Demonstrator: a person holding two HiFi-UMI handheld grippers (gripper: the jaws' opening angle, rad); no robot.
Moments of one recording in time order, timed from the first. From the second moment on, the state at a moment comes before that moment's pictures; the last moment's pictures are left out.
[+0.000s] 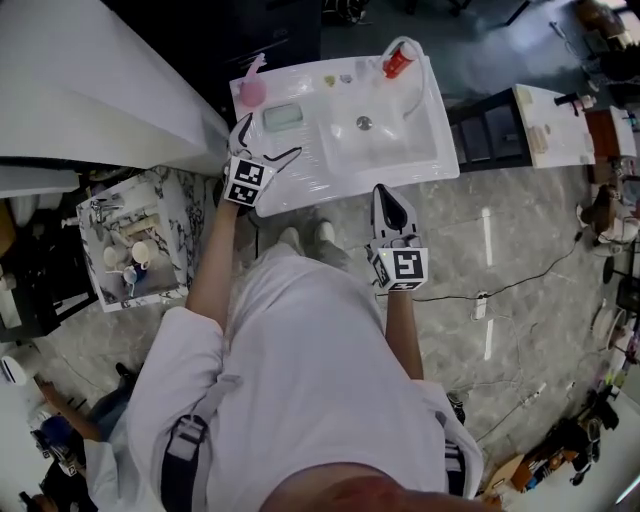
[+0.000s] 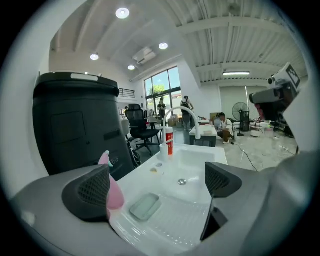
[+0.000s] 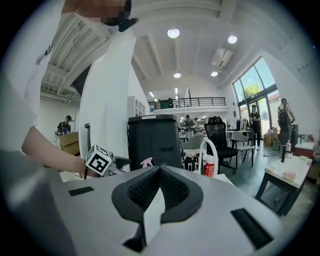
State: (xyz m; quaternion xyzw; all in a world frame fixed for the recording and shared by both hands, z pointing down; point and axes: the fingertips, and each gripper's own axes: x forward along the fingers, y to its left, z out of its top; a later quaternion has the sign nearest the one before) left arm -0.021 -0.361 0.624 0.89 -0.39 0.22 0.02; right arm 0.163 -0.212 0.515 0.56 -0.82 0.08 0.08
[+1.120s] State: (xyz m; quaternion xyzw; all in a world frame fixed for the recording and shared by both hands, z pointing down) left arm -0.006 -0.426 0.892 0.79 -0.02 0.62 0.00; right arm 0.244 -0.136 0.551 0.68 -0.70 0.17 0.13
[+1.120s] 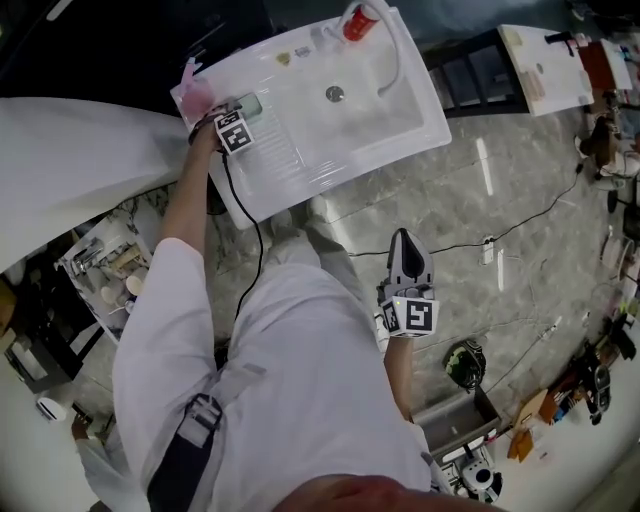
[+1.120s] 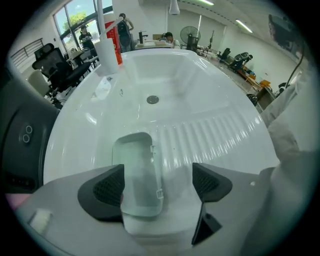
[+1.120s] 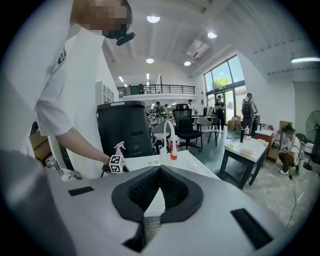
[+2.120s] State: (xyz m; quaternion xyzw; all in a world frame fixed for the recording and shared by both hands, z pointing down) left arm -0.006 -0.424 0.904 0.79 -0.02 0.61 0.00; right arm 0.242 -0.134 0.552 0.70 -0.68 0.17 0.13
